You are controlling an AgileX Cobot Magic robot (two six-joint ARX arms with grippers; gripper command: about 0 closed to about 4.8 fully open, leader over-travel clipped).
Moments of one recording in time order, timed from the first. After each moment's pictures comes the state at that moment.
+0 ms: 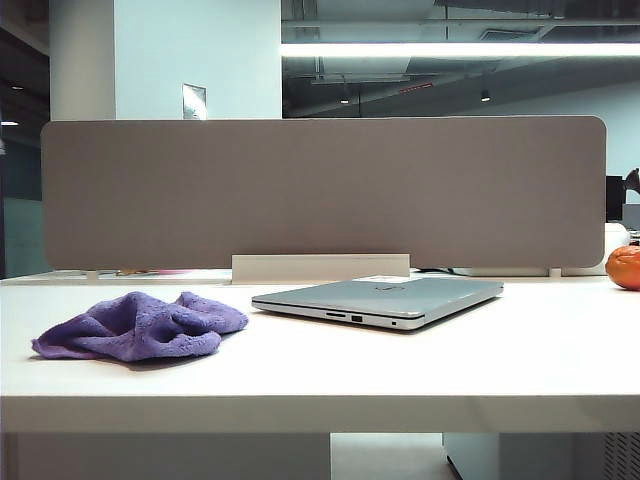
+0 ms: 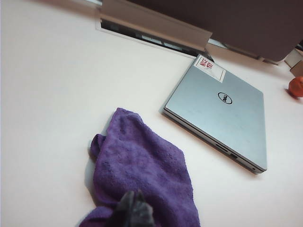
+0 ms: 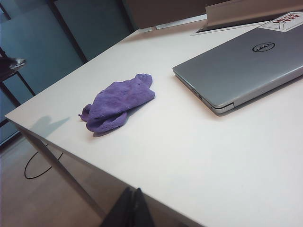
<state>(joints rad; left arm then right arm) 0.03 0.71 0.37 0.06 0.38 -0.30 0.00 0.00 0.01 -0.13 -0.70 0.27</state>
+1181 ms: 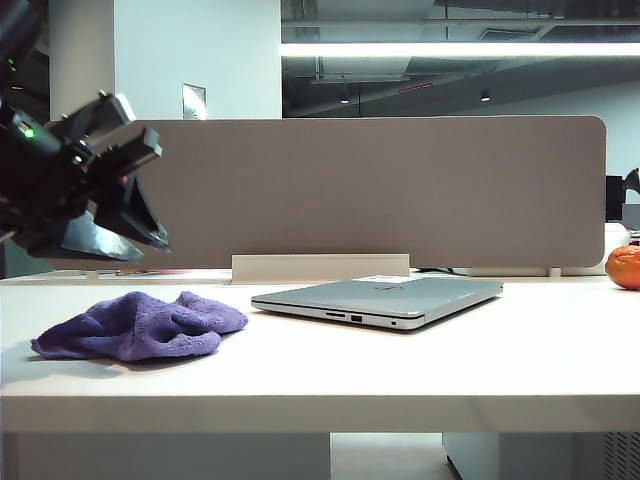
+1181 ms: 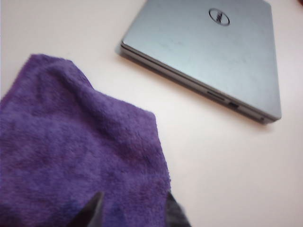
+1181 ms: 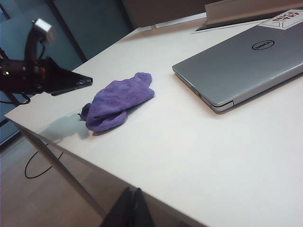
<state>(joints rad) -0.29 1.34 0.56 0.27 0.24 -0.25 0.00 0.00 0.01 -0.13 -0.71 0.27</state>
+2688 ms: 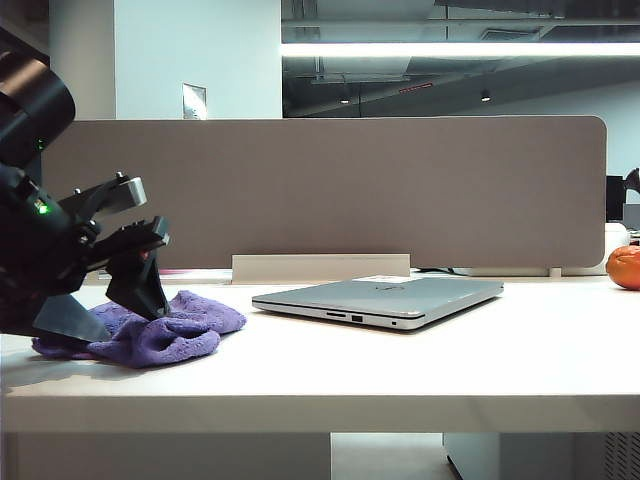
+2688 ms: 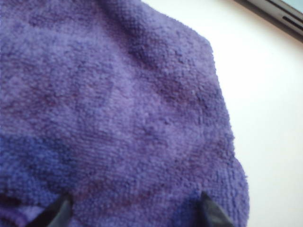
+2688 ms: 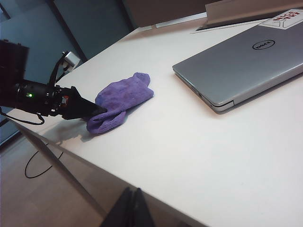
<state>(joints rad) -0.31 1.51 0.57 0.23 0.16 -0.24 0.00 0.00 0.01 -0.13 -0.71 0.27</state>
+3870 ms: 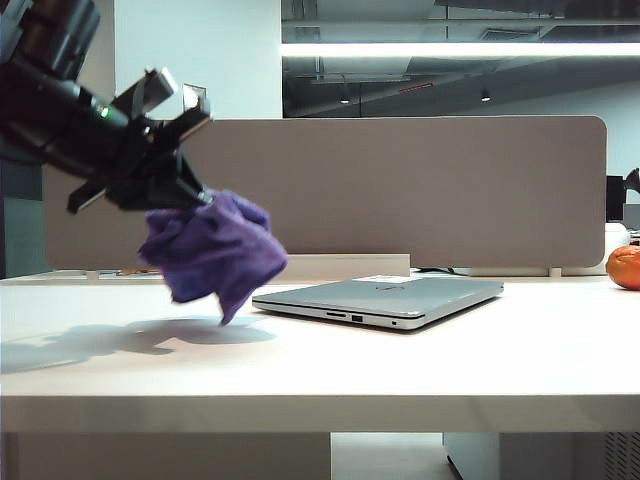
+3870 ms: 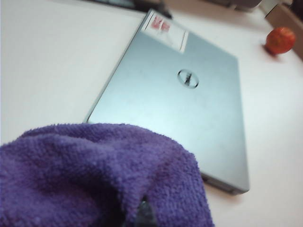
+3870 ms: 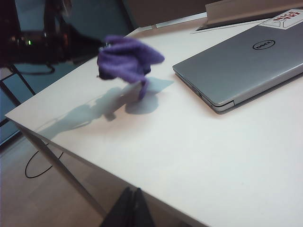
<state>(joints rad) -0.31 1.52 0.78 0.38 0.28 -0.32 0.00 0.00 0.01 -0.13 -0.71 0.27</state>
